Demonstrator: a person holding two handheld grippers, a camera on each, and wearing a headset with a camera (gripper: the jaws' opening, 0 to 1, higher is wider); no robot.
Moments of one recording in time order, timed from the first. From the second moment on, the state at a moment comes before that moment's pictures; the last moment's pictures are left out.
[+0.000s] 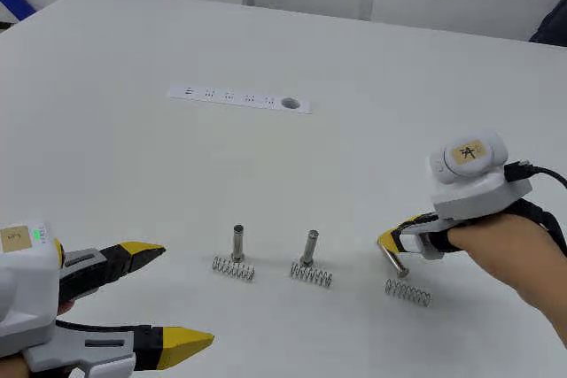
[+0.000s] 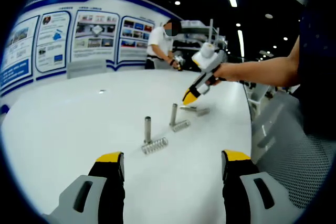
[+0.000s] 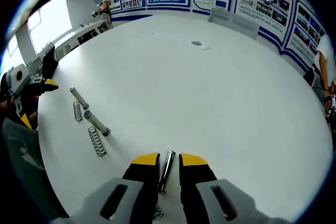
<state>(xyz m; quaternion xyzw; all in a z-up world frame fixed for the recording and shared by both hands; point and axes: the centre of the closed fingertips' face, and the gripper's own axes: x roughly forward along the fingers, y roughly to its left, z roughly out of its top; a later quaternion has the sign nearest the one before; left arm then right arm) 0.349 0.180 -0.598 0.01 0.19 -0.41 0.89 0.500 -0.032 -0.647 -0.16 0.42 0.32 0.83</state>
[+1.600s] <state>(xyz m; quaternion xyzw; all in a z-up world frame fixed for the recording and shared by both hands) 0.349 0.177 -0.589 0.02 0.18 -0.42 0.89 0.478 -0.040 -0.623 -0.12 0.38 0.31 0.86</state>
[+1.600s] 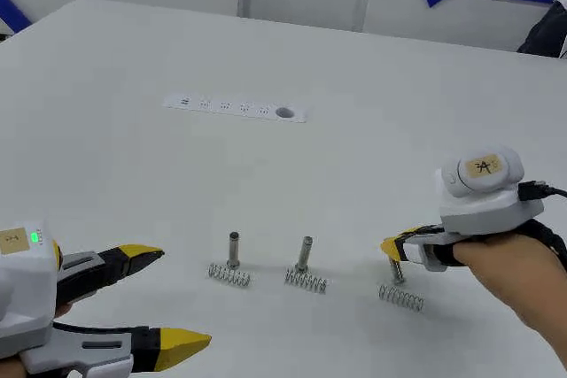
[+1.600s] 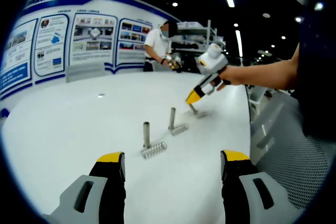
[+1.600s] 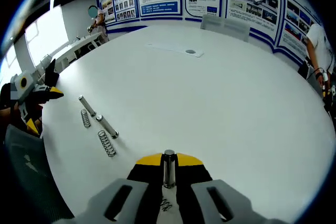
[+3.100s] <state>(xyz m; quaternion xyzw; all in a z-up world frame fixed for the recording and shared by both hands) 0.346 0.171 -0.582 0.03 0.18 -0.43 0.89 0.458 -0.050 -0.612 -0.14 0.35 0.33 0.87</state>
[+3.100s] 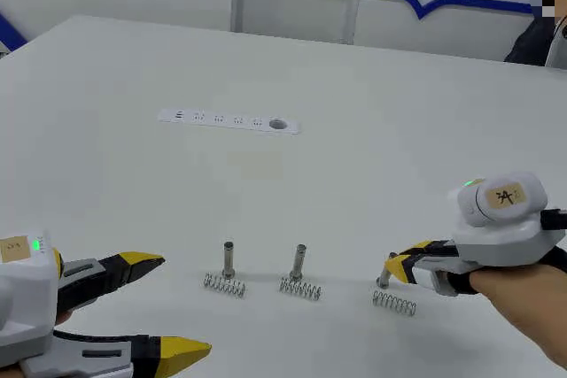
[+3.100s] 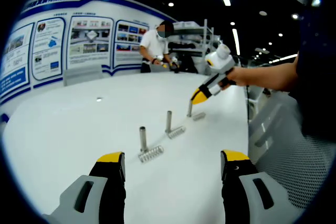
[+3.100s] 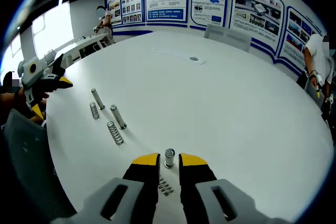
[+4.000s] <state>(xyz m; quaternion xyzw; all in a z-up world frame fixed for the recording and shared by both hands) 0.357 0.168 -0.592 0.04 0.19 -0.44 0.88 0.440 -0.053 -0.625 -0.15 0.37 0.34 0.85</state>
